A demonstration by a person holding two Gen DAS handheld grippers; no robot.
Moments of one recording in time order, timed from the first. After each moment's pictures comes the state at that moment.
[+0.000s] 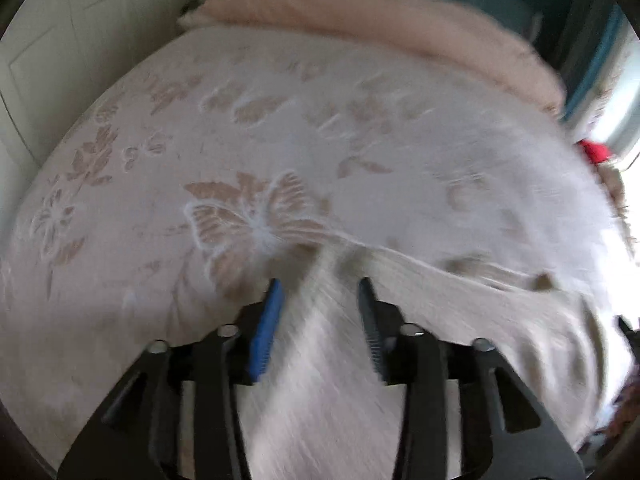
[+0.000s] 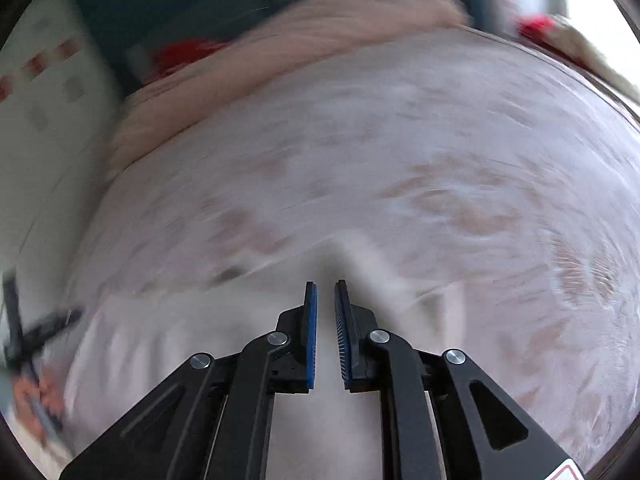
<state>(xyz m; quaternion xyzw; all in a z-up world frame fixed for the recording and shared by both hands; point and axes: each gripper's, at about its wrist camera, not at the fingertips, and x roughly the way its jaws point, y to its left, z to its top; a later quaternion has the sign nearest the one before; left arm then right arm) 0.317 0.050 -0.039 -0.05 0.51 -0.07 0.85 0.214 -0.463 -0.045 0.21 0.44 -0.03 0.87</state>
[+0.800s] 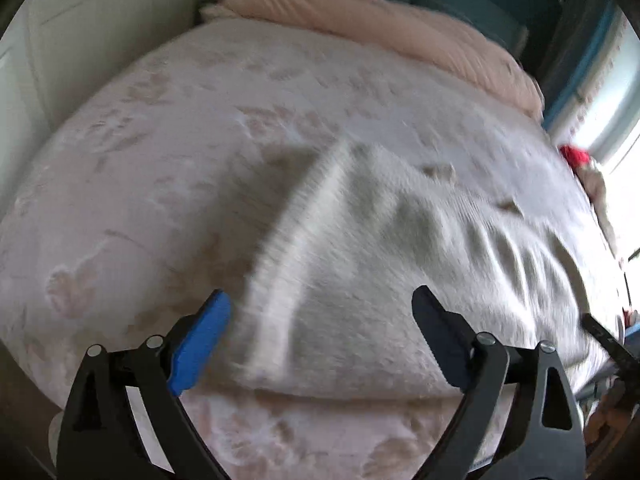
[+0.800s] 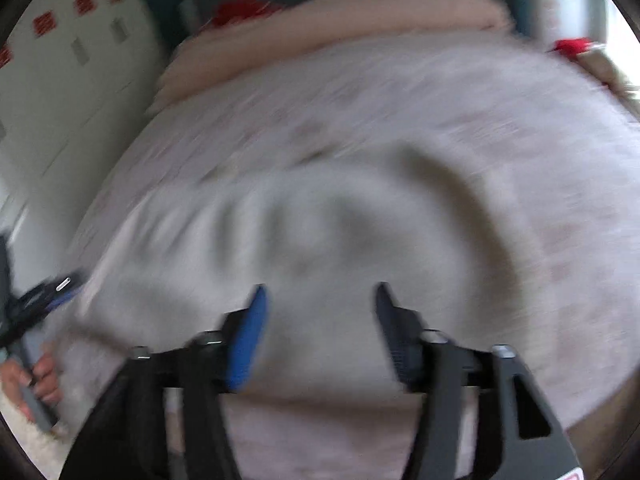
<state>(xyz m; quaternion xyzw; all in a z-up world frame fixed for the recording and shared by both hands) 0.187 0.096 -0.036 -0.08 0.50 -0.07 0.86 0.130 -0.407 -0.041 0.17 0.46 -0.04 0.87</state>
